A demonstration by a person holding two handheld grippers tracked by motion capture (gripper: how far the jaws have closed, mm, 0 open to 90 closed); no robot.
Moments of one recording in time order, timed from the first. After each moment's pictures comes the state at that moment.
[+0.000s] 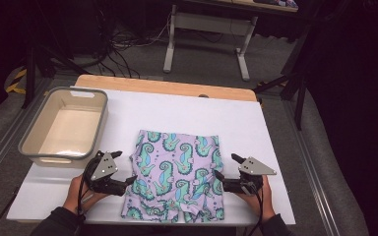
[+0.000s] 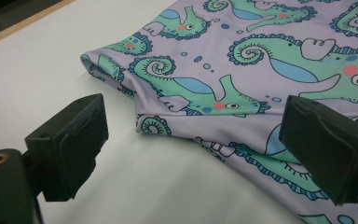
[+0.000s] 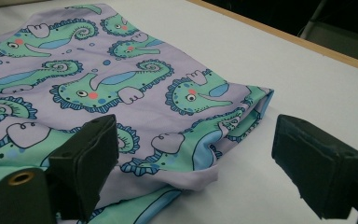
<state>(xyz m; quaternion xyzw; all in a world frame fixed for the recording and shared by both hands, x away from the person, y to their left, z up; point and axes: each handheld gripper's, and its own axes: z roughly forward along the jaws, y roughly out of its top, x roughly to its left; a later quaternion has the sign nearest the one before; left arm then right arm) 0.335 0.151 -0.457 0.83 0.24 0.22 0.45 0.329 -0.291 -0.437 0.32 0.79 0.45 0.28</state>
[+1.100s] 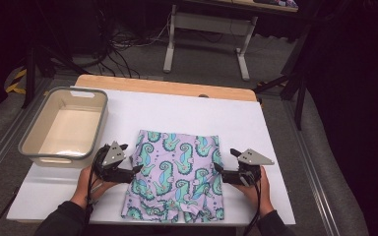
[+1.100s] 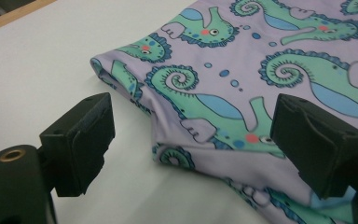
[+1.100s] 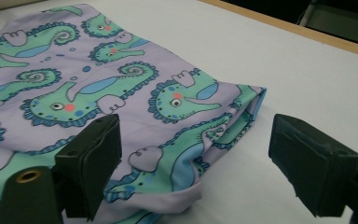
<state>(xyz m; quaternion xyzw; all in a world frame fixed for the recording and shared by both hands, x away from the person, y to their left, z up) 0.369 0.132 -0.452 0.83 0.28 0.20 0.43 0.355 -0.290 -0.435 0.35 0.78 0.44 0.25</state>
